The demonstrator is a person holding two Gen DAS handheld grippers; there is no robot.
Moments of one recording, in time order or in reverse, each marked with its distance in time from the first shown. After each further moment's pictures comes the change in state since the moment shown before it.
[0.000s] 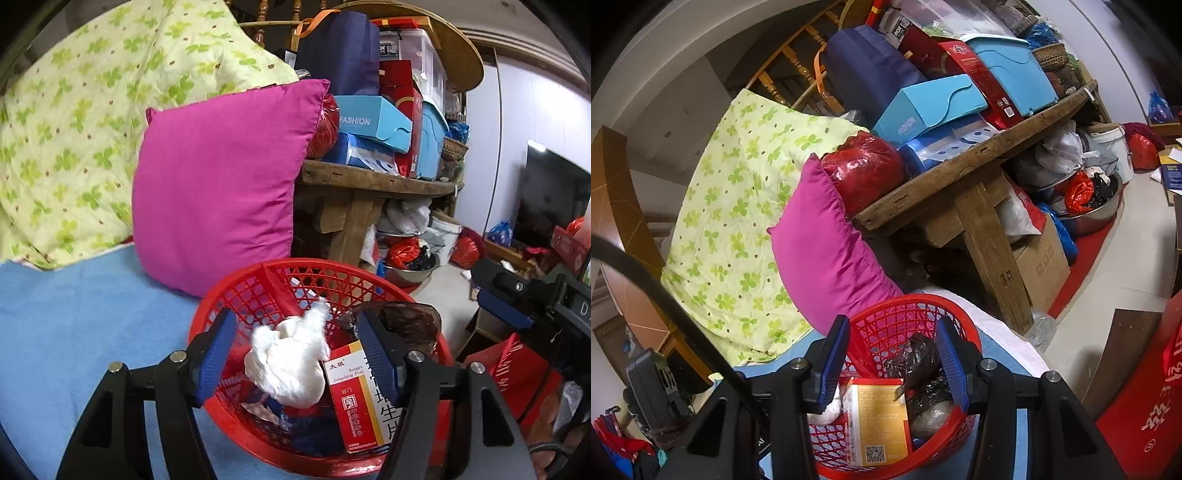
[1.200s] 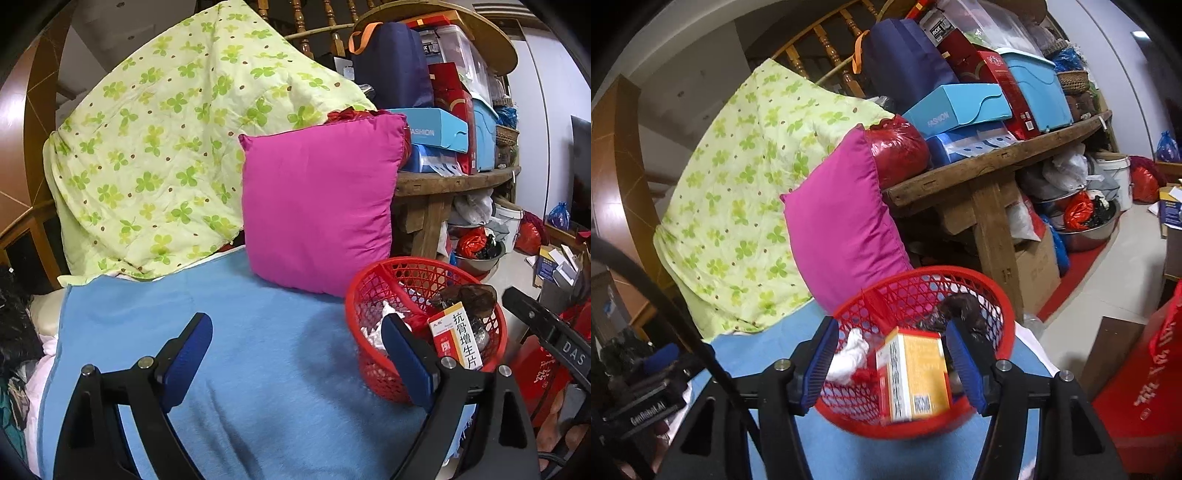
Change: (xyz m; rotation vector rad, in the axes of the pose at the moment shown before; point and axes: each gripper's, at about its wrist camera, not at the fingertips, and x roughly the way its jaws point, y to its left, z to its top) left arm -0.107 0.062 0.010 0.049 0.017 0.295; right arm -0.019 0.062 -0.041 -0.150 0.030 -0.070
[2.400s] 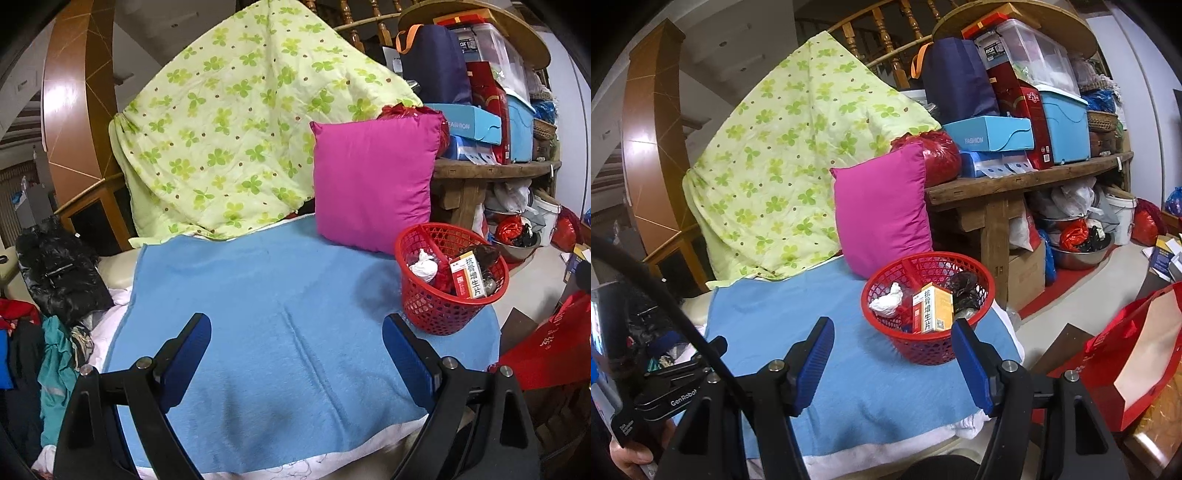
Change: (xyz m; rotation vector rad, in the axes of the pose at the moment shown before) left arm -0.140 0.029 -0.043 -0.048 0.088 0.212; right arm -0.160 0.064 0.002 -0.201 0.103 0.009
